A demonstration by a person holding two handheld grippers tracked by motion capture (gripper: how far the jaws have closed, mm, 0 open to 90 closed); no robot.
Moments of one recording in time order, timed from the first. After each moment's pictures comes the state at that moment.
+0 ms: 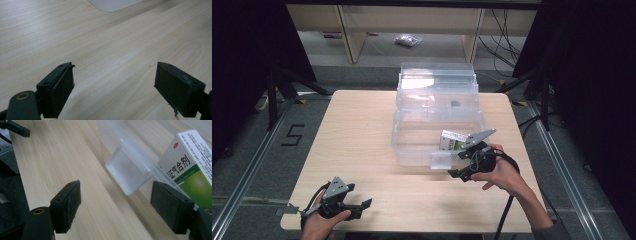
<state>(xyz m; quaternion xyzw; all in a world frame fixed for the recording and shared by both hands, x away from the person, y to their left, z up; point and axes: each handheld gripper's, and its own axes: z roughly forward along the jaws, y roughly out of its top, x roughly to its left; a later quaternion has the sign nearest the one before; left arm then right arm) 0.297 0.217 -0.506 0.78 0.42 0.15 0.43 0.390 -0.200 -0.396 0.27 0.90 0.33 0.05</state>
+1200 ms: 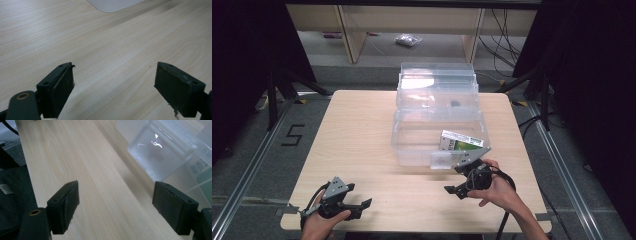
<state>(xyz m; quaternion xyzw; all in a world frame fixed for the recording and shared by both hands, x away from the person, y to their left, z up) 0.296 0.218 -0.505 0.78 0.42 0.15 0.44 0.364 -0.194 -0.429 0.25 0.91 0.33 0.05</state>
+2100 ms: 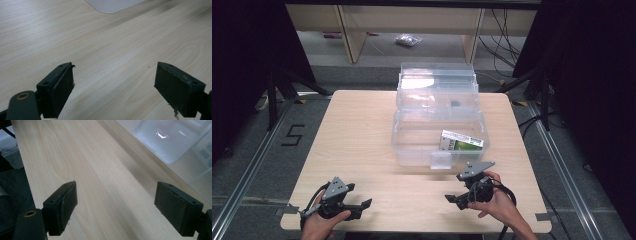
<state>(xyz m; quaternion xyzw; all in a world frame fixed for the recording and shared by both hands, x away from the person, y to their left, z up) 0.295 0.218 -0.503 0.78 0.42 0.15 0.43 0.341 -0.201 -0.458 0.28 0.89 0.36 0.07</state>
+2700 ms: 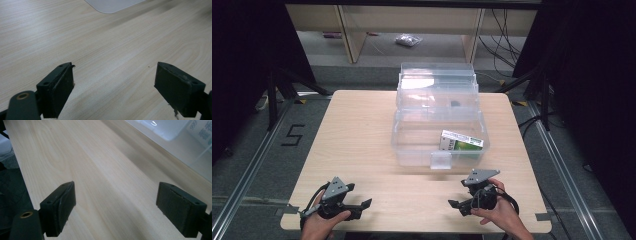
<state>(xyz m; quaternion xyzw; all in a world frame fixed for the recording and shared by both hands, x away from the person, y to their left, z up) 0.295 0.218 -0.504 0.78 0.42 0.15 0.44 0.327 -0.213 -0.474 0.31 0.88 0.36 0.07</state>
